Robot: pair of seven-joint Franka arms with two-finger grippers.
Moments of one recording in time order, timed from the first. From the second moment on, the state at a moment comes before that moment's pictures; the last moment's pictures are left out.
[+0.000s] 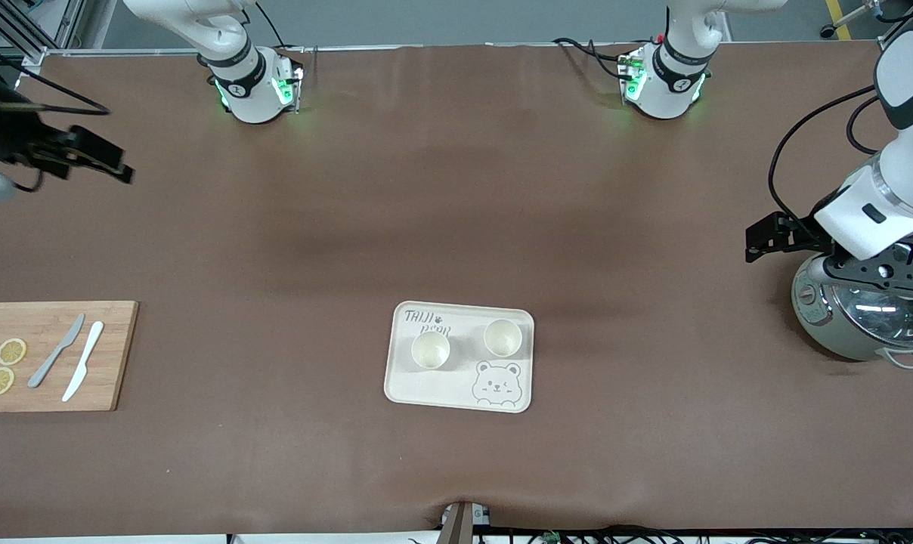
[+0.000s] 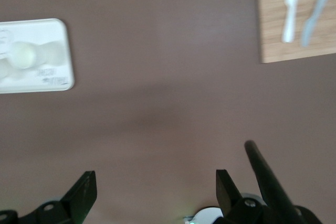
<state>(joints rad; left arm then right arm) -0.15 0.17 0.05 -1.50 -0.04 1.71 0.07 0.12 -0.01 -0.09 -1.47 0.06 1.38 0.18</state>
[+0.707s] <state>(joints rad) -0.16 0.18 0.05 -1.49 -0.04 1.73 0.07 -0.02 -0.06 -0.08 -1.66 0.02 1.56 -0.03</state>
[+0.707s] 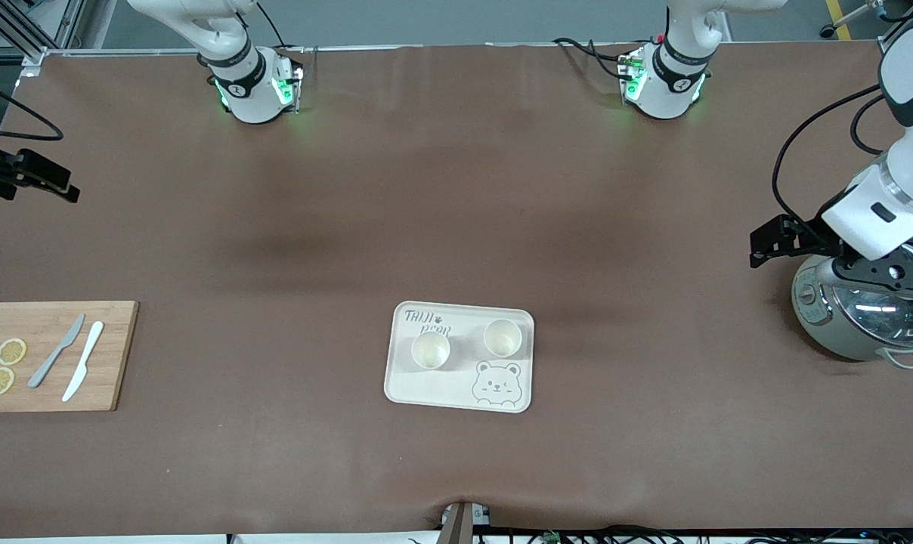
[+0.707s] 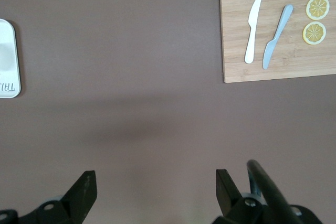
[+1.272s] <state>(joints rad) -0.16 0.18 0.05 -1.49 -0.02 1.71 0.07 -0.02 -0.06 -0.08 -1.67 0.02 1.57 -0.03</state>
